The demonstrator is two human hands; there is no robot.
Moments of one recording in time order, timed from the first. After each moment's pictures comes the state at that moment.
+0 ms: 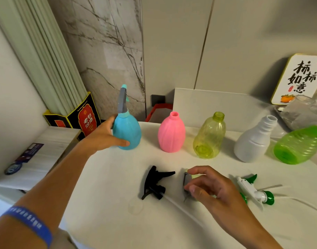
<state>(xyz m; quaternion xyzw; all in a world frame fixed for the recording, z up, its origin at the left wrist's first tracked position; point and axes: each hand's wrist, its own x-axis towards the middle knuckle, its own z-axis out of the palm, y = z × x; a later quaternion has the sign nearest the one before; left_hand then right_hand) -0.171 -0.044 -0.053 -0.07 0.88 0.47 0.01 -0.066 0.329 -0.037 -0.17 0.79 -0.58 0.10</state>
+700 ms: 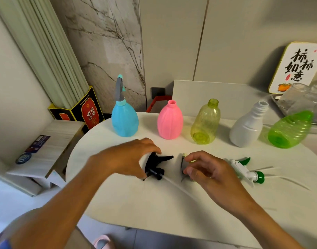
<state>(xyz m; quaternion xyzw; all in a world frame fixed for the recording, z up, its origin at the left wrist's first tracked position) -0.078 0.067 -0.003 0.14 0.95 0.15 0.22 -0.055 0.333 -0.025 -0.18 0.82 -0.53 0.08</state>
